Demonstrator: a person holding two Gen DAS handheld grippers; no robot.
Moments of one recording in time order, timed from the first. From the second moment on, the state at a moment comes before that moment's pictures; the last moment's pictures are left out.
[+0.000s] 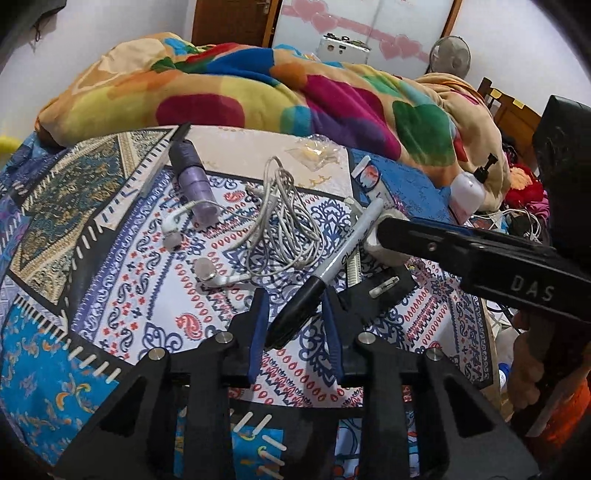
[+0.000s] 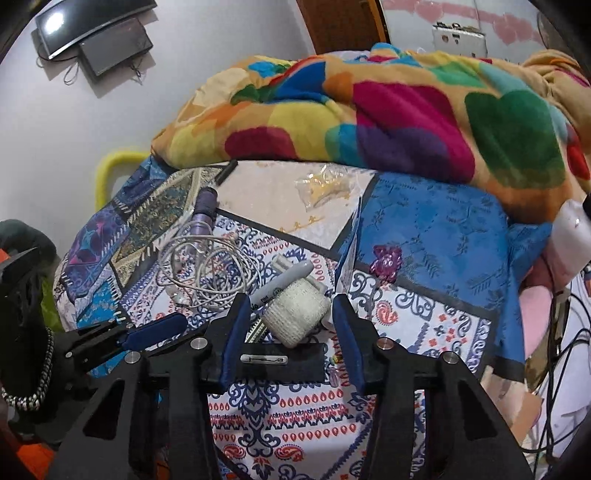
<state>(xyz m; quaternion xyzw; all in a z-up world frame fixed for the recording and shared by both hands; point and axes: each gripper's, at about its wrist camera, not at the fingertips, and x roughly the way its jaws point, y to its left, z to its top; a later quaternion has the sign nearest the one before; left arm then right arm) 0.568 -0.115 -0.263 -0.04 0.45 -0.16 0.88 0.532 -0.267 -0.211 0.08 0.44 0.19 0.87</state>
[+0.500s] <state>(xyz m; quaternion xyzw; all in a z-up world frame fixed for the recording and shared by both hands) 0.523 -0.120 -0.260 -0.02 0.46 -0.16 0.87 0.498 -0.277 -0.187 0.07 0.42 0.20 0.88</state>
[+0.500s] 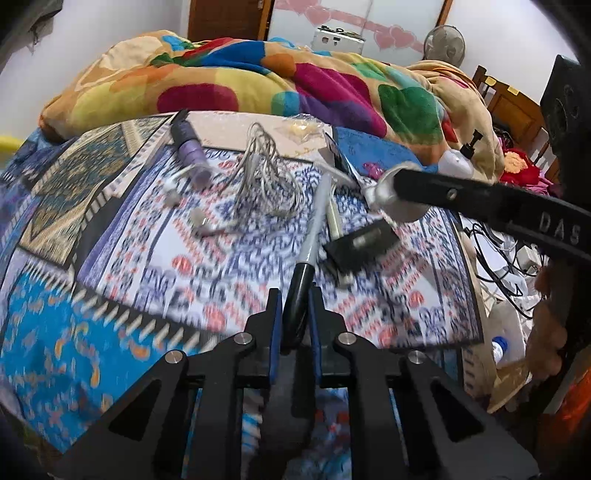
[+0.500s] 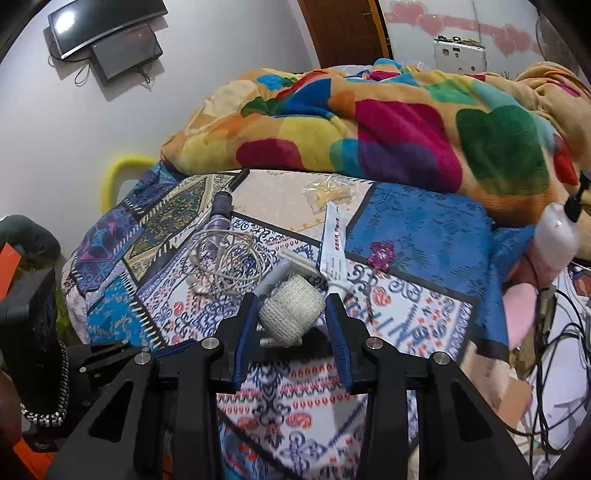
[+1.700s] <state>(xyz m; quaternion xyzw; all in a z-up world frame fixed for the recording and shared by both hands) 0.460 -0.129 -0.210 0.01 0.45 -0.11 0.89 0.412 -0.278 -0.142 0.02 0.39 0.20 0.90</state>
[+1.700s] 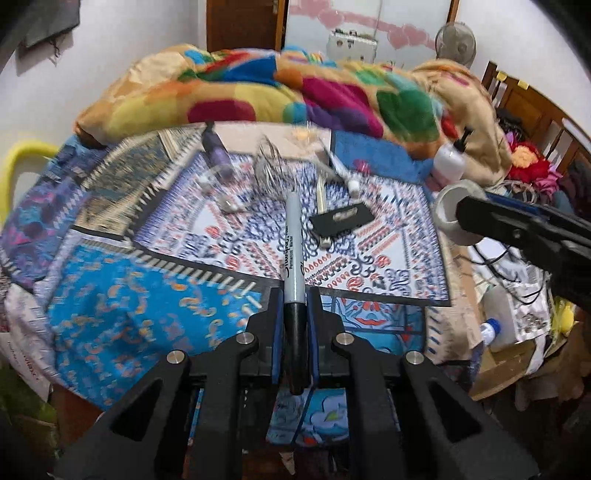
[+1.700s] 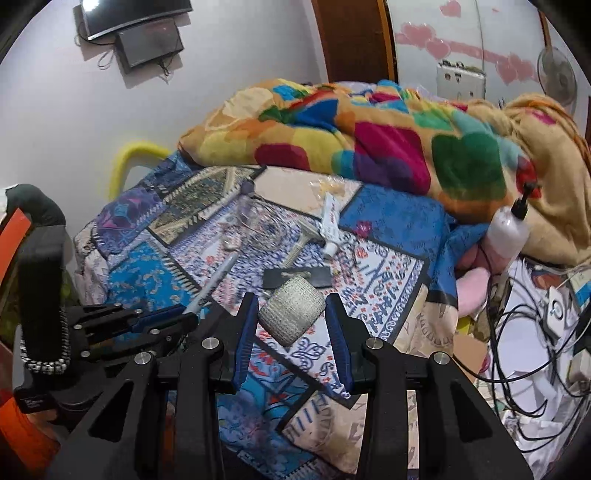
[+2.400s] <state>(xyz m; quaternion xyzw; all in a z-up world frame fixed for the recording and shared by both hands) 0.299 -0.009 -0.082 -0.04 0.34 -0.01 0.94 0.308 -0.184 -0.045 -0.03 0.29 0.27 0.92</state>
